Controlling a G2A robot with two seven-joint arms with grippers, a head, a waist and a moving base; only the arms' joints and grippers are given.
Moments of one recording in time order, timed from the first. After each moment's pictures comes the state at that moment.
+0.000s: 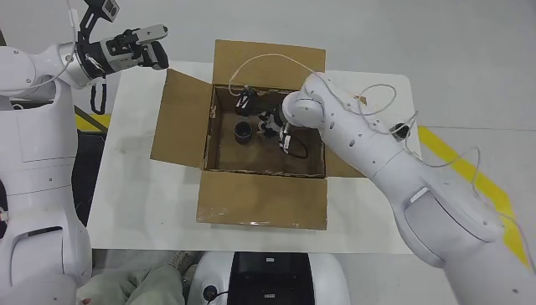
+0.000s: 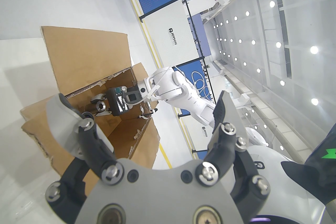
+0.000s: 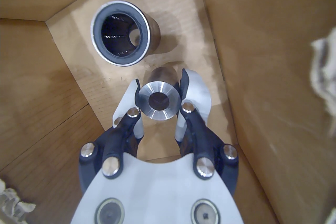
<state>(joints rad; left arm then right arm) 0.80 -1.00 -1.65 -1.36 -0.27 -0.07 -1.36 -0.39 -1.54 0.49 -0.88 -0.75 -0.52 0.95</state>
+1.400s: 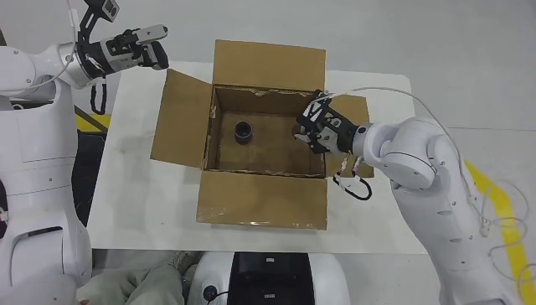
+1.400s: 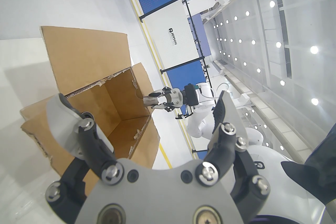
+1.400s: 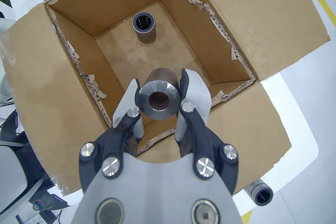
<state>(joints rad) 0.80 -1.00 -1.65 -1.36 -0.27 -0.07 -1.36 -1.05 -1.23 1.17 -1.93 -0.87 -0.46 1.16</state>
